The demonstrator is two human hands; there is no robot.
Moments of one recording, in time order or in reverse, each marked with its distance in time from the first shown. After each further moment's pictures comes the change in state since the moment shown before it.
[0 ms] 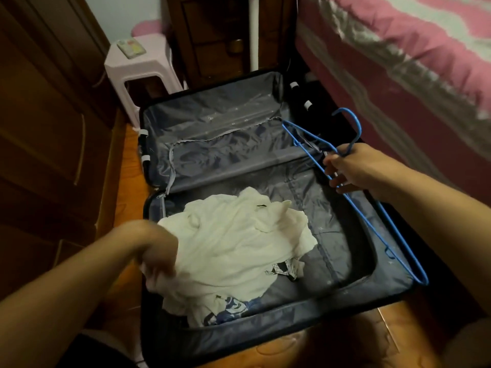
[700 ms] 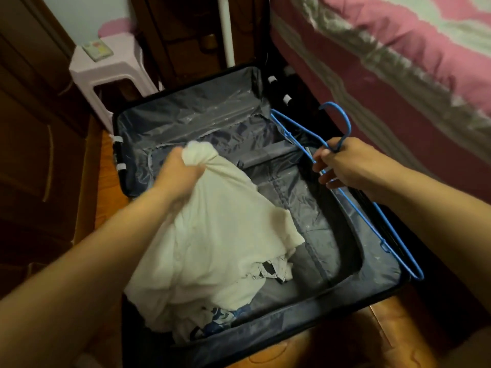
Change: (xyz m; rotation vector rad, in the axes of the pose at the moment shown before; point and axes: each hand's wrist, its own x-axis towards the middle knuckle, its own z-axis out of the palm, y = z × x) left_hand 0.015 0.058 -0.109 -1.290 1.075 0.351; right_hand -0.006 0.007 -0.021 0.082 0.015 -0.045
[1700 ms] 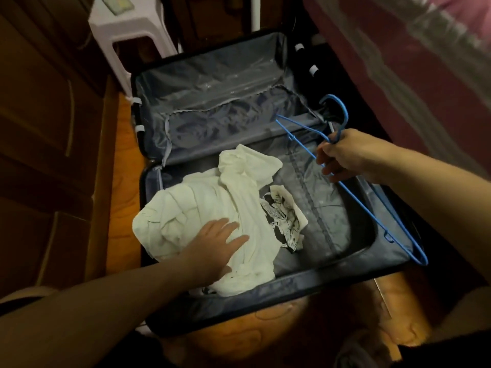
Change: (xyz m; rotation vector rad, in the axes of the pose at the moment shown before) left_hand -0.142 -0.150 0.025 1.237 -0.673 0.603; right_hand 0.009 0.015 0.043 -0.124 -0.175 0.131
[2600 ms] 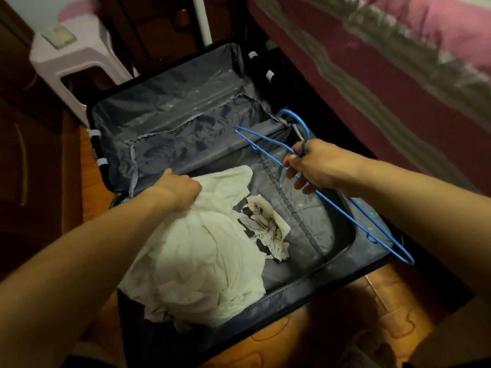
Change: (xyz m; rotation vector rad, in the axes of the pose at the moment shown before) left_hand 0.123 -0.095 -0.126 0.203 -0.175 -0.208; right_hand -0.008 0.016 -0.007 0.009 -0.002 -0.075
